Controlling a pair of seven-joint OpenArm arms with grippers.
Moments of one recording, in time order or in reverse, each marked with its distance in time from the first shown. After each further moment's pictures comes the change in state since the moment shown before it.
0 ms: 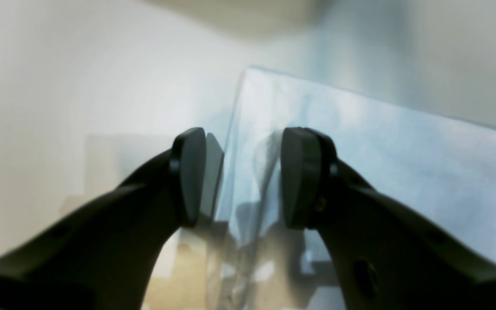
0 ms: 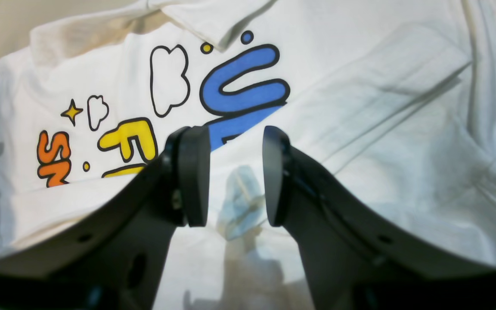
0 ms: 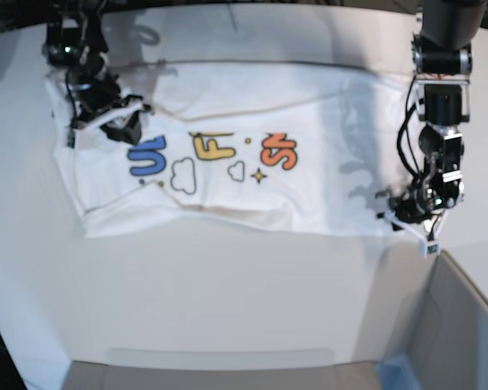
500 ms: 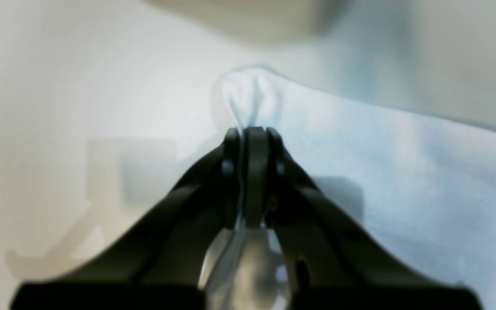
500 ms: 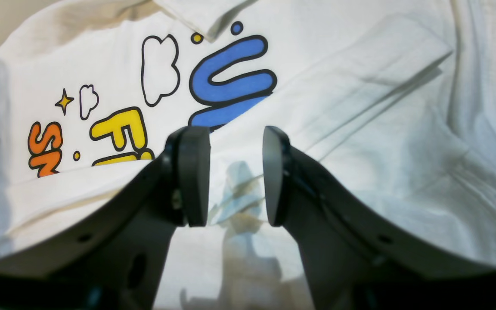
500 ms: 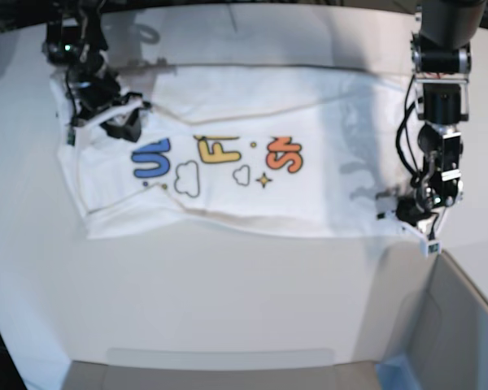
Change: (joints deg) left arm 0.3 0.2 -0.2 0.2 0.2 0.4 -1.7; right arm -0.6 0.2 0.0 0.0 0.0 0.0 0.0
